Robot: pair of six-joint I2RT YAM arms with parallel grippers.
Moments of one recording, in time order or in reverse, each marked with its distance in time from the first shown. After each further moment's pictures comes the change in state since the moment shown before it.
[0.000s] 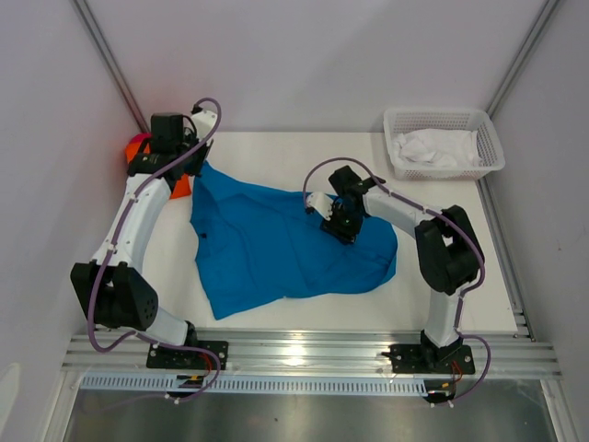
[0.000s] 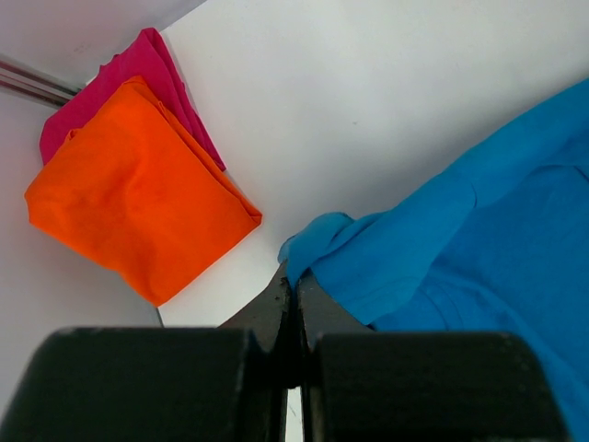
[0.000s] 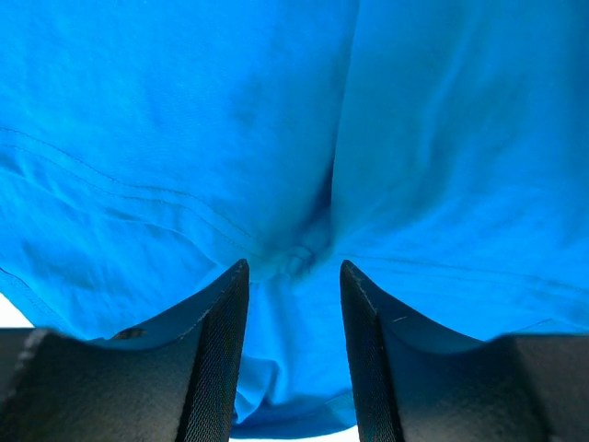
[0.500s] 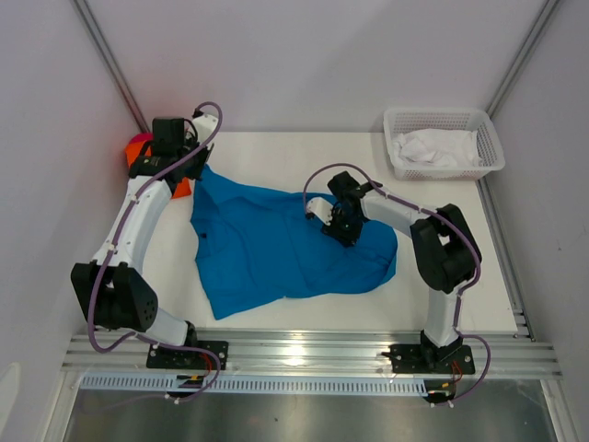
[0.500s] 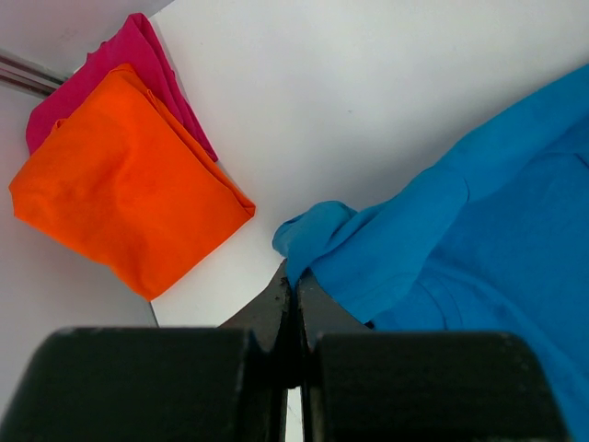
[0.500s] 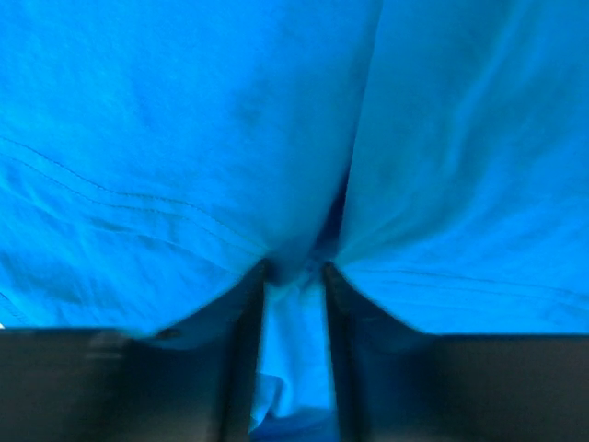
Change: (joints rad) left arm 0.000 -0.008 -0.035 0.006 0.000 0.000; right arm 0.012 0.021 -0.040 0.034 0.019 -0.002
